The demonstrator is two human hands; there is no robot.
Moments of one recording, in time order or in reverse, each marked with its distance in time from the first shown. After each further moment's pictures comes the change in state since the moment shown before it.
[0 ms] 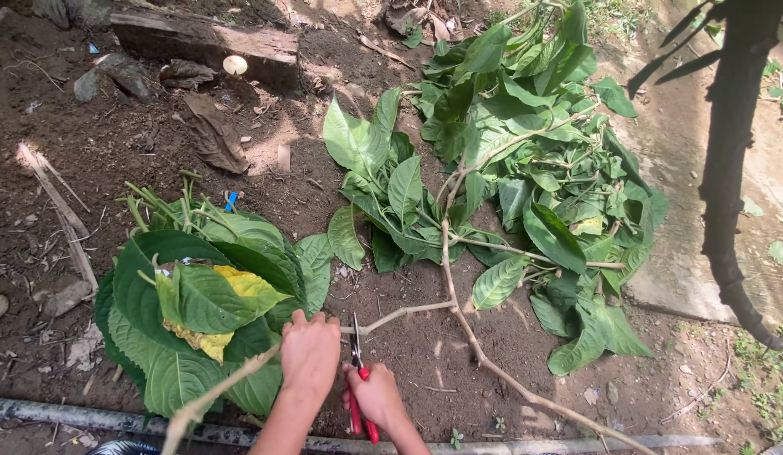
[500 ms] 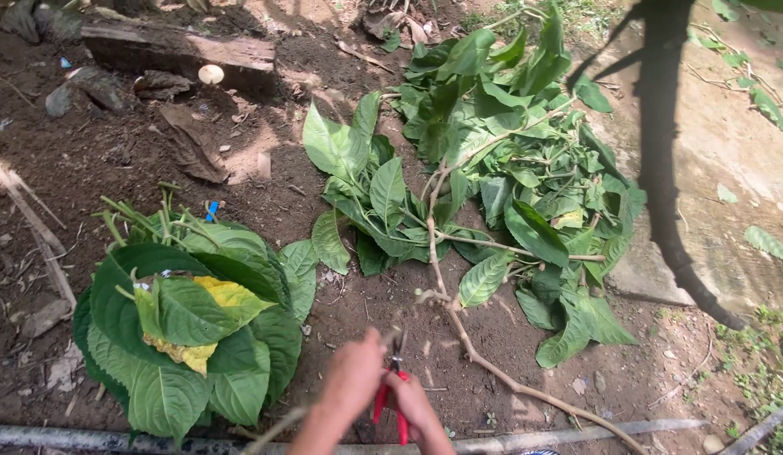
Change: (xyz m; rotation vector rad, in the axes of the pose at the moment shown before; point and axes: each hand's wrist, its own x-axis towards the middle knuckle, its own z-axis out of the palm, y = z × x) left_hand -0.014 0.073 -0.055 -0.647 -0.449 0.045; right_hand 0.039 0.130 -0.052 0.638 -0.018 0.111
